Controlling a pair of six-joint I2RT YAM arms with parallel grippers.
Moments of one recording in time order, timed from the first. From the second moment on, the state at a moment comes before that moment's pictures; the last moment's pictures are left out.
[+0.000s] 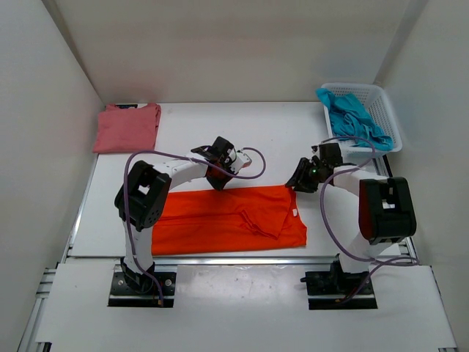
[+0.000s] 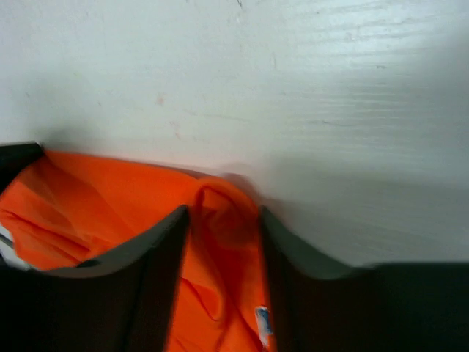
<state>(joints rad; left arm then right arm) -0.60 1.96 1.32 -0.50 0.09 0.34 0.11 1.65 0.84 -0.21 -0.45 0.46</state>
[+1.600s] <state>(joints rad) -0.09 1.54 0.98 -0.69 0.05 0.30 0.00 1.47 0.77 -0.44 -0.21 0.50</state>
